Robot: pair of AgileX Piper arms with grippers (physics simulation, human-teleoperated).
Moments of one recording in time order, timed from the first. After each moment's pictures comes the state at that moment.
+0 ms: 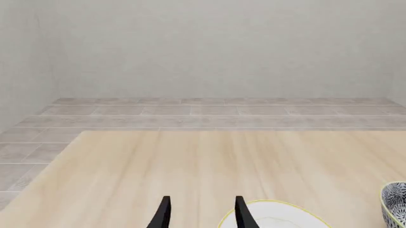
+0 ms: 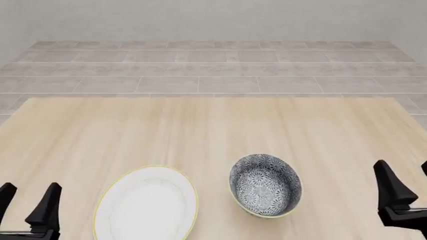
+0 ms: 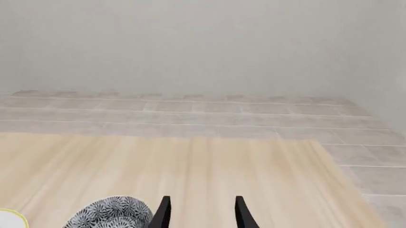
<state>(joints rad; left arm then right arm) 0.00 0.01 0.00 0.00 0.00 0.01 0.18 -0.20 0.05 -0.02</state>
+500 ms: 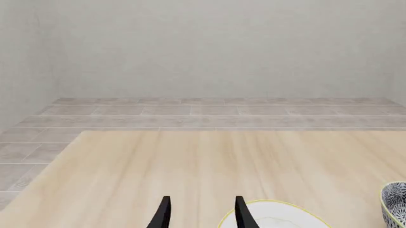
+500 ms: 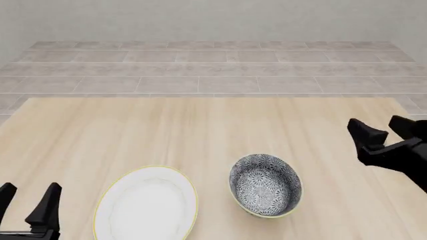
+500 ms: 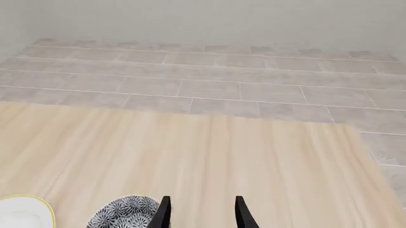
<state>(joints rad) 0.00 0.01 0.00 0.00 0.00 0.10 0.65 -0.55 0.18 0.00</state>
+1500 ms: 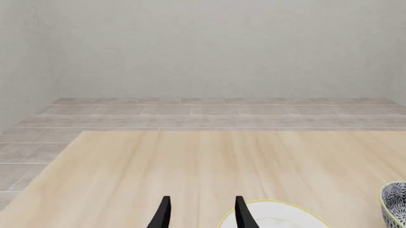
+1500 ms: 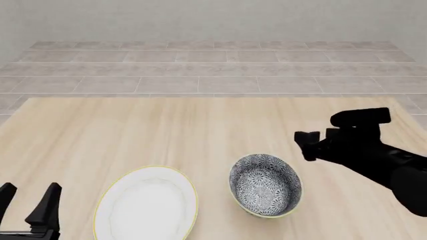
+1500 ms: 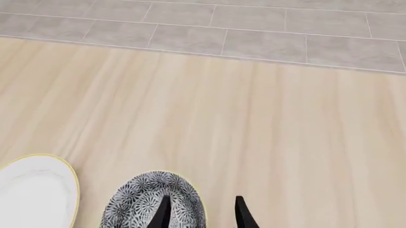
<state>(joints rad) 0.00 0.01 0.00 0.00 0.00 0.27 1.06 -0.62 0.15 0.10</state>
